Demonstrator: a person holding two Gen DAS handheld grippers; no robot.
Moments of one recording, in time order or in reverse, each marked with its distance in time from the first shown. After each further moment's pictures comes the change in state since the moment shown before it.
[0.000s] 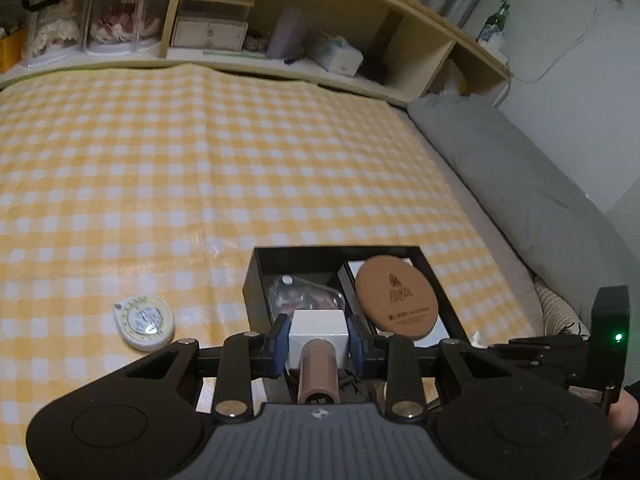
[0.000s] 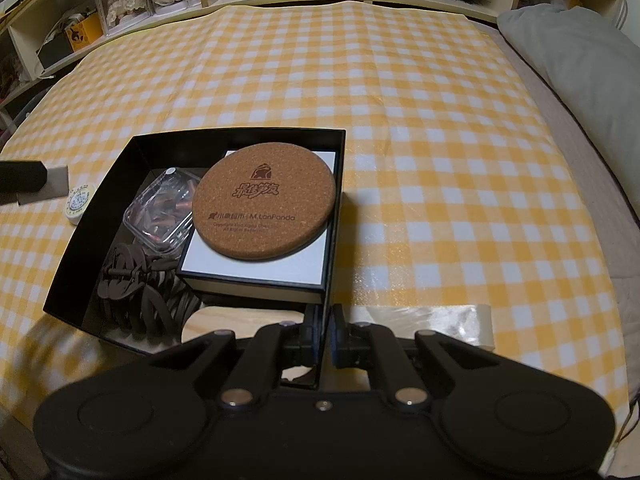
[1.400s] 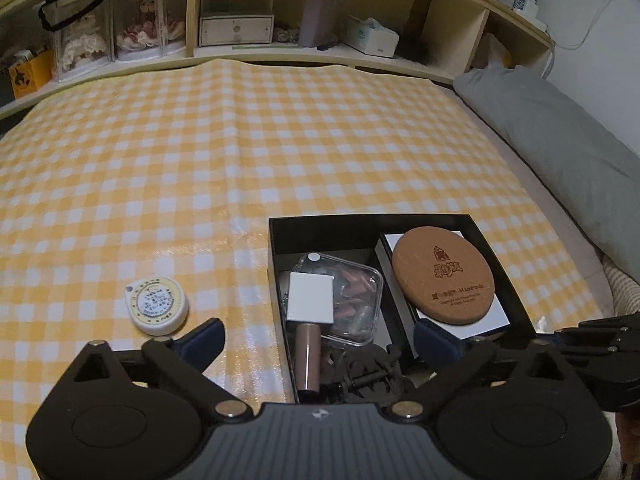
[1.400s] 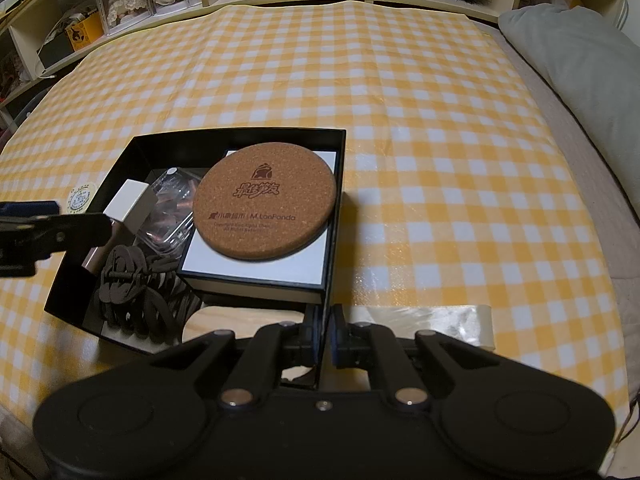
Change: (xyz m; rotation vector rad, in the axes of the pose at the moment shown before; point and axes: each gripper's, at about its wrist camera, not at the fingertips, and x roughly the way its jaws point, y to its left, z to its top) left arm 0.032 -0.025 -0.025 0.055 -0.007 0.217; right arm 0.000 0.000 0.000 -0.002 0.001 -0.001
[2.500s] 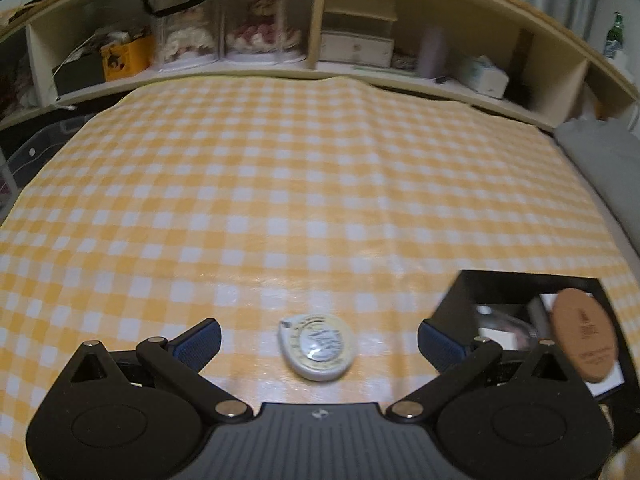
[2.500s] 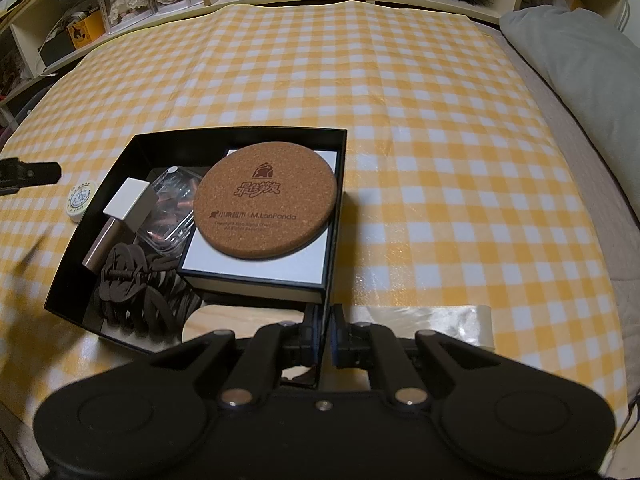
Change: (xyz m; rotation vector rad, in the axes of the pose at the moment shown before) left arm 0.013 0.100 0.011 -0.142 -0.070 0.204; right arm -0.001 0.000 0.000 -0.002 -0.001 -0.002
